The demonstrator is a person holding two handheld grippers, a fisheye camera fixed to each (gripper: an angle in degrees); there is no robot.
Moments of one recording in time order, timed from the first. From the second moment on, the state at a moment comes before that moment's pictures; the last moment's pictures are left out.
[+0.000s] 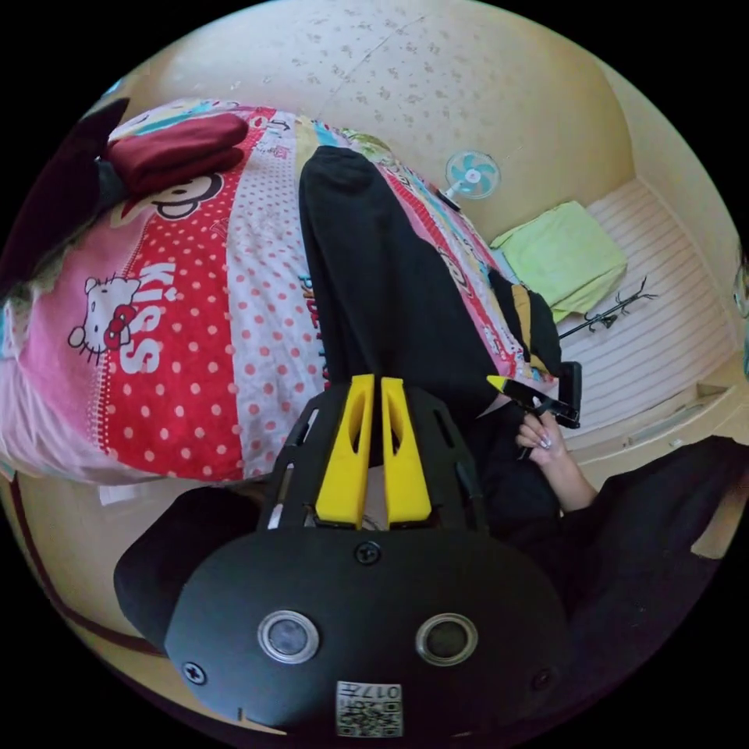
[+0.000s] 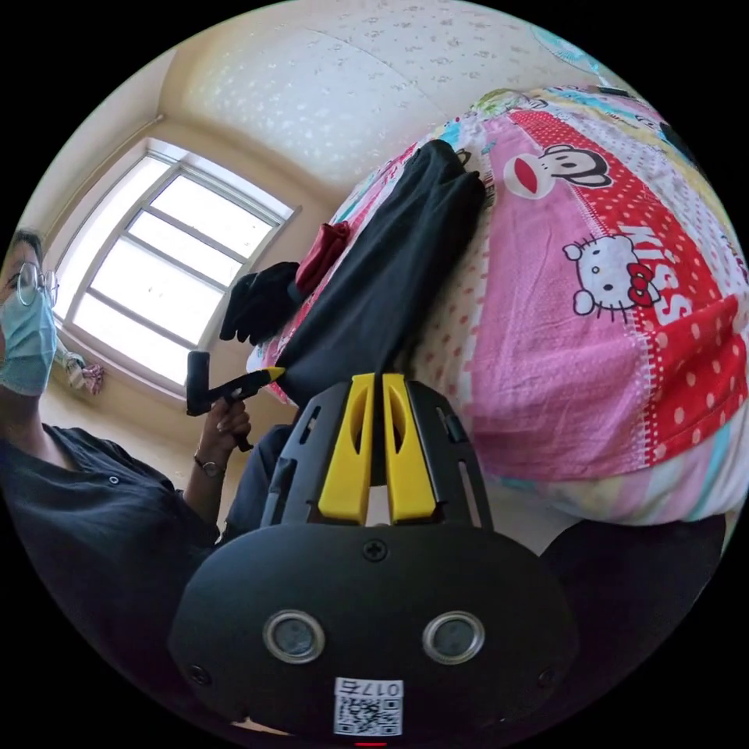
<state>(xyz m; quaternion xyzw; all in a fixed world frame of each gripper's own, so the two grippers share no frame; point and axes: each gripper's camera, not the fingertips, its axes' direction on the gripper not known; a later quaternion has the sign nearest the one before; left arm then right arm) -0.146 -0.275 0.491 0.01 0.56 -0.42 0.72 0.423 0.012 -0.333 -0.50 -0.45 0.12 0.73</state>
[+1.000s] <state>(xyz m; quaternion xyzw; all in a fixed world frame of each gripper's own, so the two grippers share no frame) -0.142 -0.230 0.541 0.04 0.72 -0.37 0.58 0.472 -0.016 -0.281 -0.52 -0.63 0.22 0.53</state>
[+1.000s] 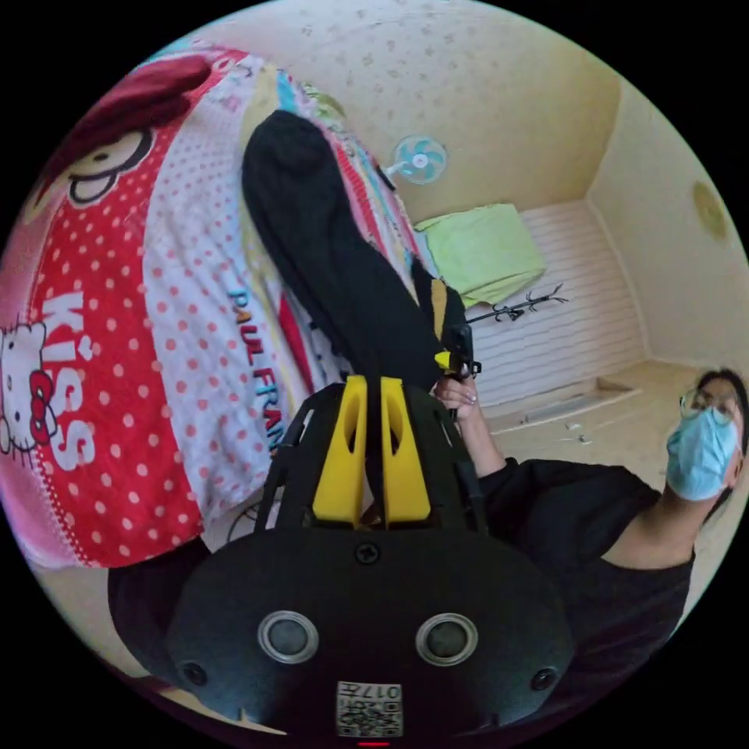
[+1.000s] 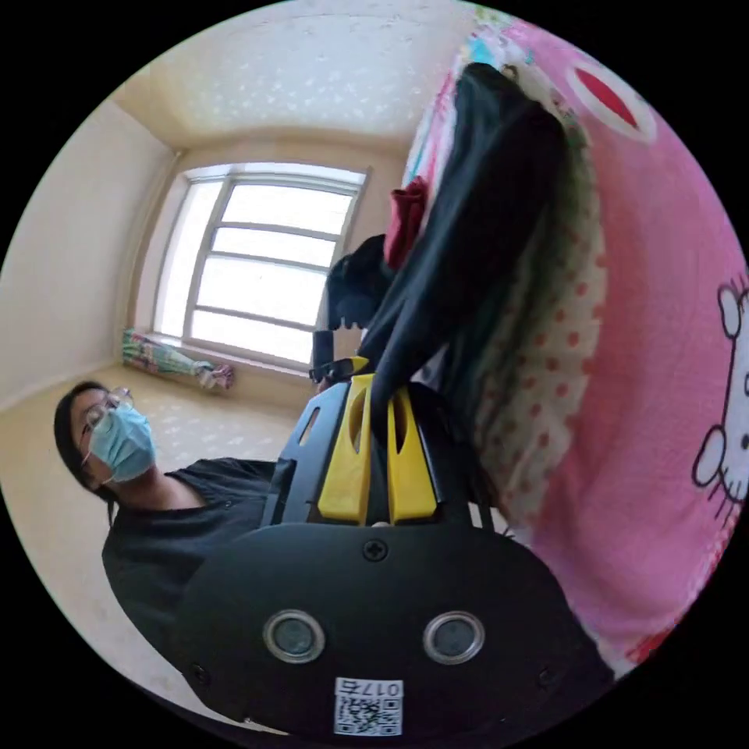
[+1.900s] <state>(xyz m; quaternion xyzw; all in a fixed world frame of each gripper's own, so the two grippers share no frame) -0.410 -0.353 0.326 0.34 0.52 -0.41 0.67 0.445 -0.396 -0.274 -0.31 -0.58 0.08 0.75</state>
